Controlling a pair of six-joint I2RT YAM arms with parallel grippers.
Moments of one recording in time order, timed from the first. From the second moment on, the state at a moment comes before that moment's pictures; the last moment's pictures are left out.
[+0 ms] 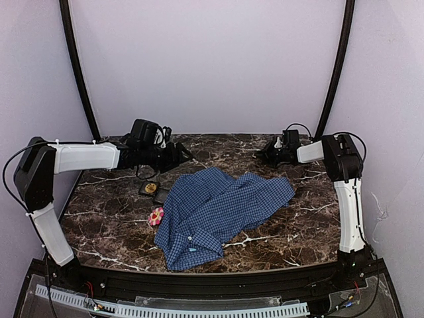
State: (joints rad) left arm -0.55 1.78 1.23 -0.03 0.30 -0.68; right arm 0.17 2.43 1.62 0.24 -0.59 0.91
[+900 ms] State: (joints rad) left arm -0.54 1.75 1.19 -0.04 0.29 -0.67; right arm 0.21 2.13 1.54 0.14 -0.73 0.92
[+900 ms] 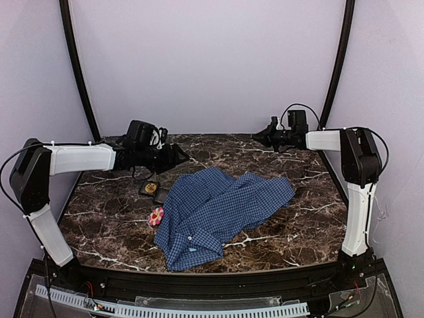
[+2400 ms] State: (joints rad) left arm -0.53 1.53 1.08 -0.11 0.13 -0.64; right arm 0.12 2.47 1.77 0.02 -0.59 0.95
